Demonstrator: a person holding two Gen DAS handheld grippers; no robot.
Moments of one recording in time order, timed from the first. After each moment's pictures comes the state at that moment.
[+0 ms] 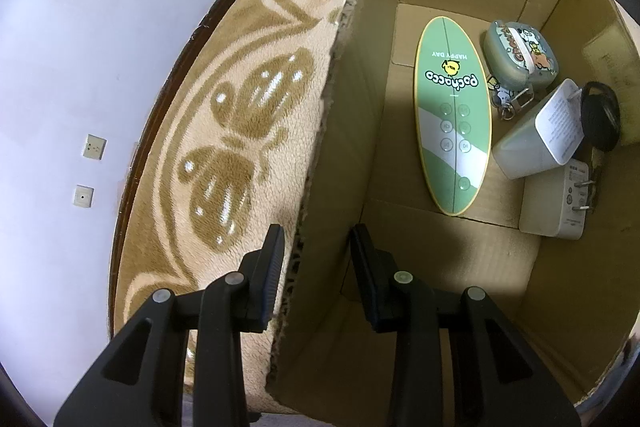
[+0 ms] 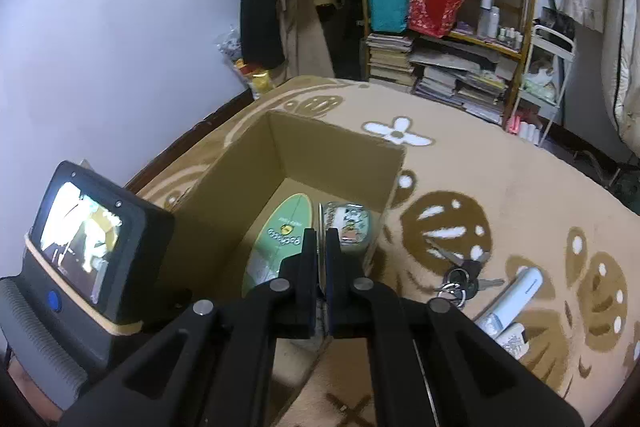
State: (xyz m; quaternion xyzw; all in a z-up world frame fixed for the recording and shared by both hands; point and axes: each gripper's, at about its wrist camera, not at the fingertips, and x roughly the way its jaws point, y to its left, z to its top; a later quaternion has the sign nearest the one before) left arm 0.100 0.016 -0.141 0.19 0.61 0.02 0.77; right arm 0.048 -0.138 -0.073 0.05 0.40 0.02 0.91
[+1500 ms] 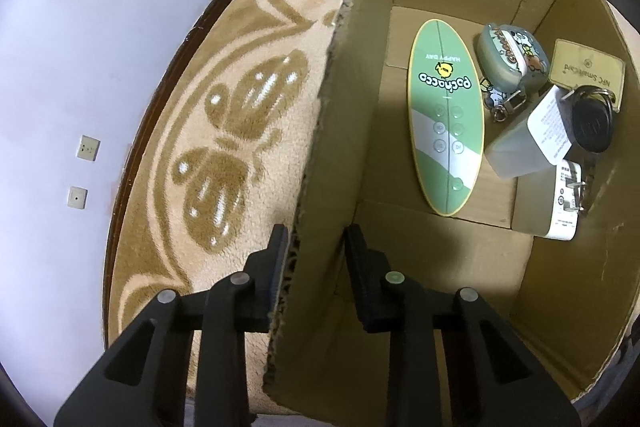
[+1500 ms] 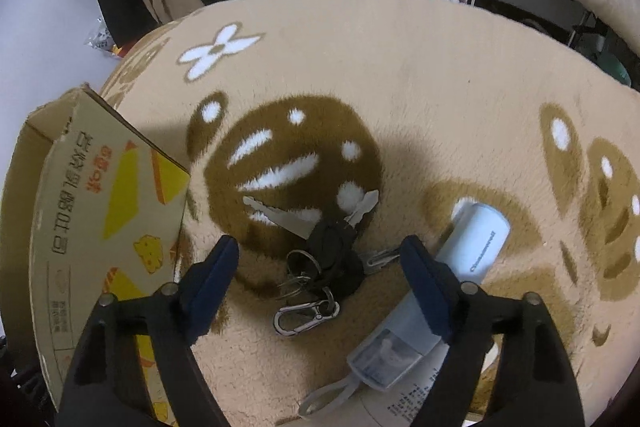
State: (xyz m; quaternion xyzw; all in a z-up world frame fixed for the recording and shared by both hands) left arm 0.103 0.016 -0.141 0.19 0.61 0.01 0.77; right arm 0.092 -0.277 -0.184 0.17 0.53 -0.11 0.82
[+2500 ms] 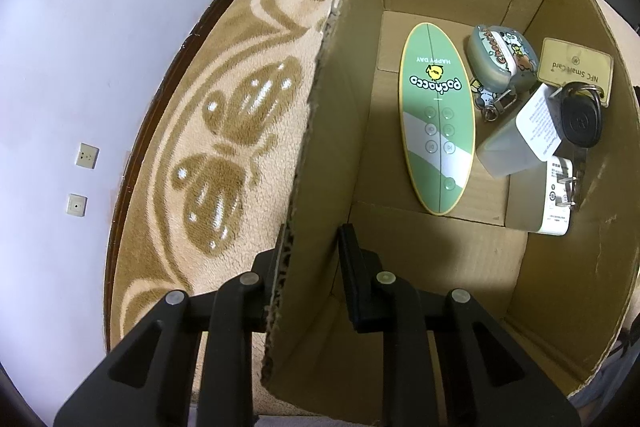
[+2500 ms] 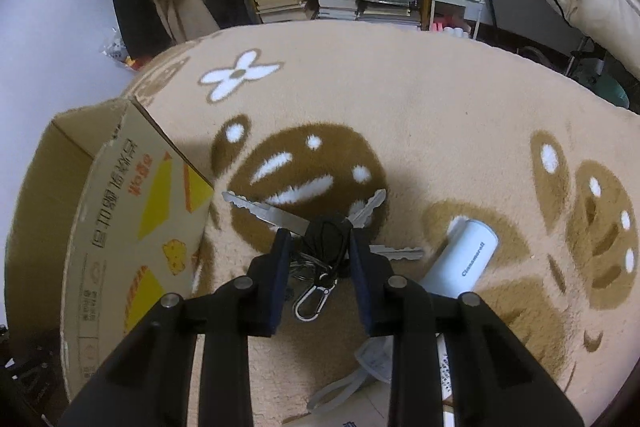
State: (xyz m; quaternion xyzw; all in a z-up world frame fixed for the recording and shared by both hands) left arm 0.099 0.010 -0.133 0.19 0.60 0.00 0.78; right arm 0.079 -0.265 -0.155 0.16 0.48 -0.11 0.86
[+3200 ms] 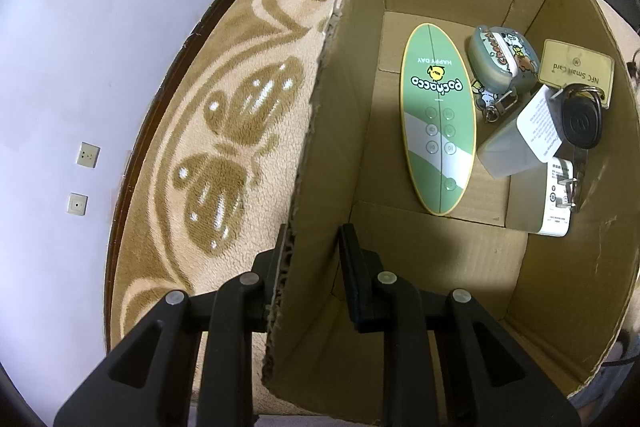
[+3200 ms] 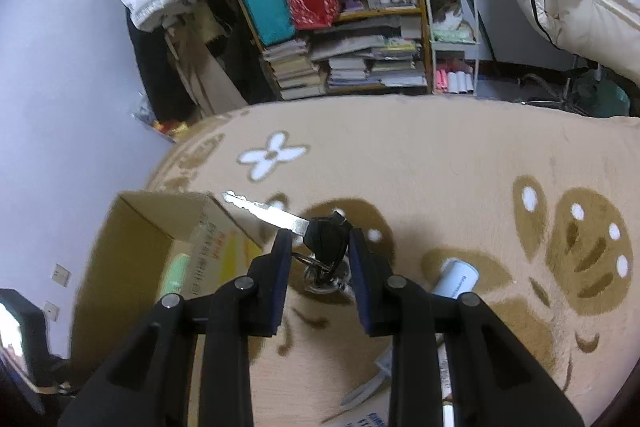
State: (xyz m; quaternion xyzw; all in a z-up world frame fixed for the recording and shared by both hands) left arm 0.100 0.011 -0.134 0.19 0.60 0.00 0.77; right arm 0.059 -0.266 -0.090 0.20 0.37 -0.09 0.90
